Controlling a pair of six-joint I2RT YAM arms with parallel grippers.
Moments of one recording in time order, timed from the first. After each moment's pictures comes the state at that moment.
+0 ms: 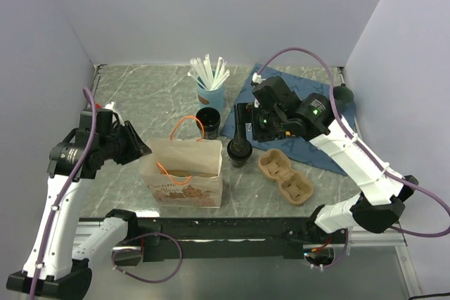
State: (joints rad) left arm -0.16 0.86 1.22 -1.20 0.18 -0.60; right arm 0.81 1.38 1.73 -1.27 0.08 0.60
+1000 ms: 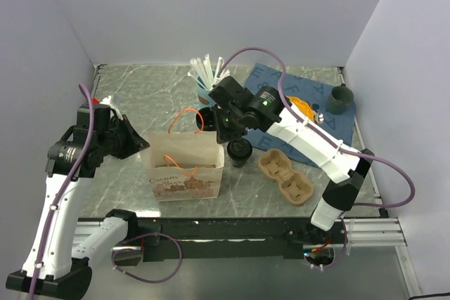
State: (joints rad) left arm -0.16 0.88 1.25 -1.14 0.17 -0.62; right arm 0.95 1.66 1.93 -1.25 0.08 0.64
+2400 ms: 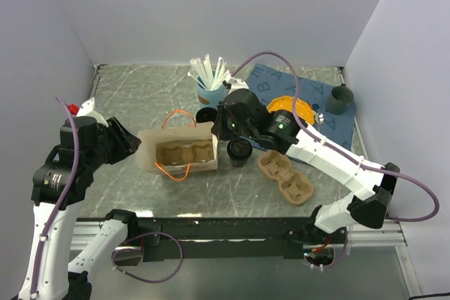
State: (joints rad) left arm -0.16 0.74 1.26 -1.13 0.01 -0.61; right arm 0.97 1.43 1.53 -0.72 0.19 0.66
